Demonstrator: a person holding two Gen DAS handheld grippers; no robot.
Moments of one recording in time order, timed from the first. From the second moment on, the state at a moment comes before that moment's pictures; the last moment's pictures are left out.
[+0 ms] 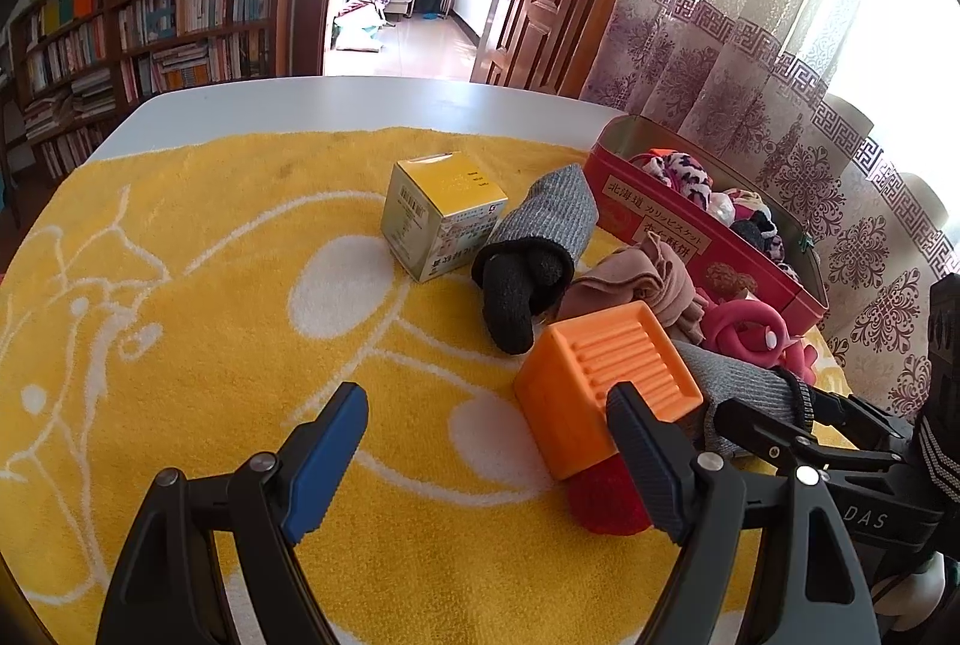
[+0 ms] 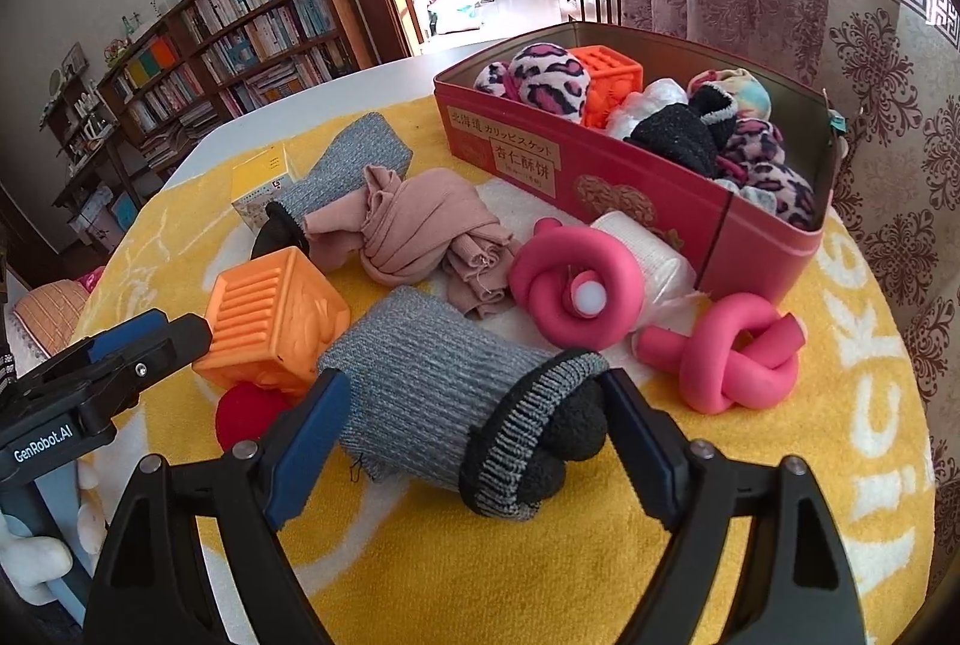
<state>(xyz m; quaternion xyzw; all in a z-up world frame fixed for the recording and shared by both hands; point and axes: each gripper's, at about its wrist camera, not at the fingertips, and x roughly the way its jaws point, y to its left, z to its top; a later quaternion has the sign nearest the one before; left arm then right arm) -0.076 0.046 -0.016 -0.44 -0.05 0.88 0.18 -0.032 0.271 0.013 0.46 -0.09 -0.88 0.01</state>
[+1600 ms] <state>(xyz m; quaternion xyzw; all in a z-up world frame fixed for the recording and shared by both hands) -0.086 0.100 -0.025 -0.45 -0.05 0.87 0.22 0.000 0.315 0.009 0.38 -0.18 -0.90 -0.02</state>
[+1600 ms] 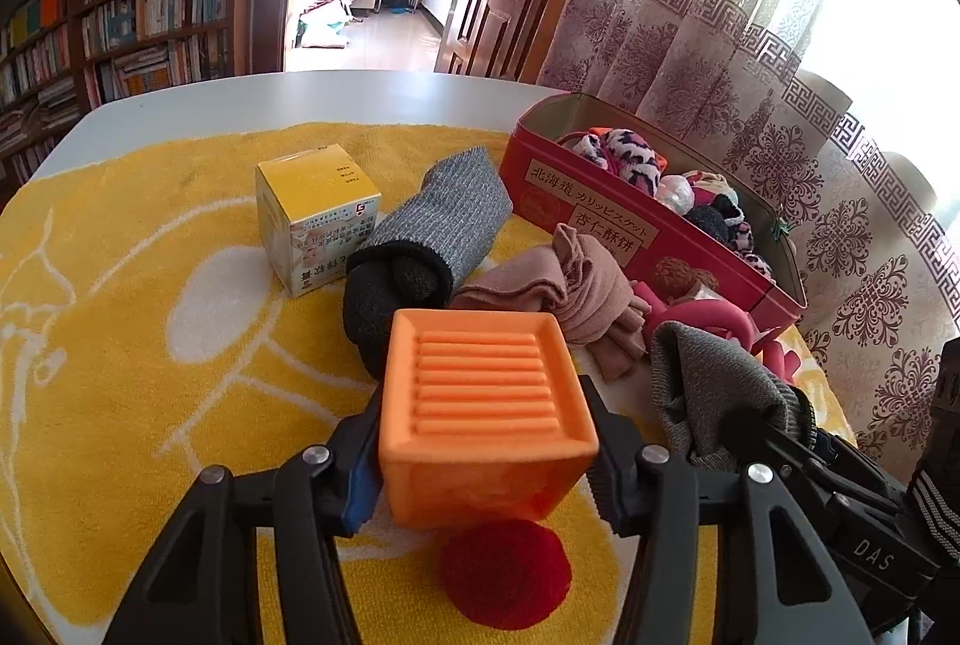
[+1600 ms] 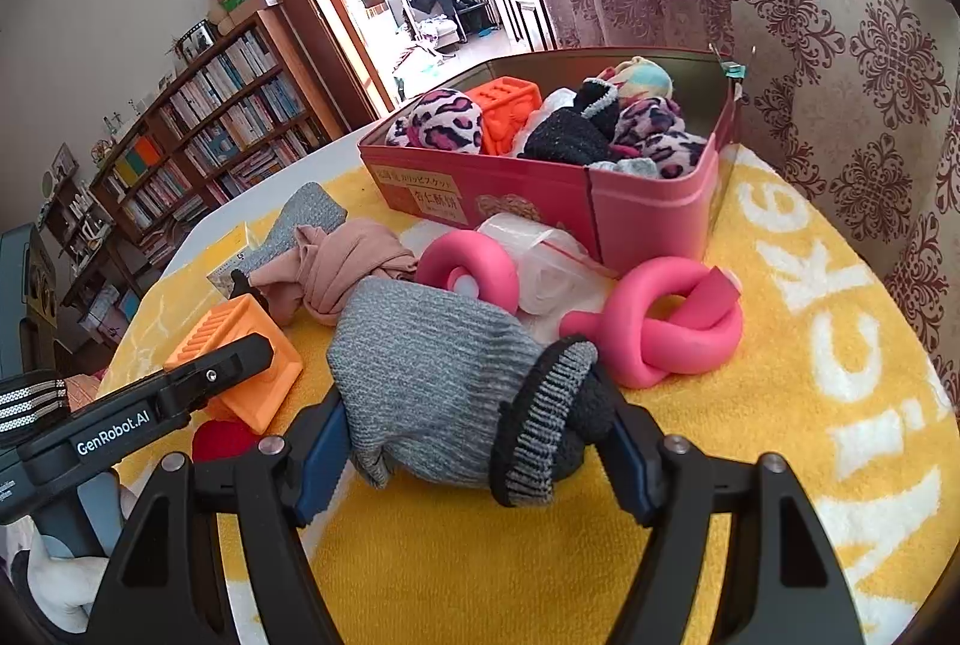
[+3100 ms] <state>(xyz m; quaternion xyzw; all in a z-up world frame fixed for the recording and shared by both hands) -0.089 0.110 0.046 -0.38 -0.07 0.88 0.27 -0.049 0.389 0.063 0.31 -0.15 -0.92 -0.17</state>
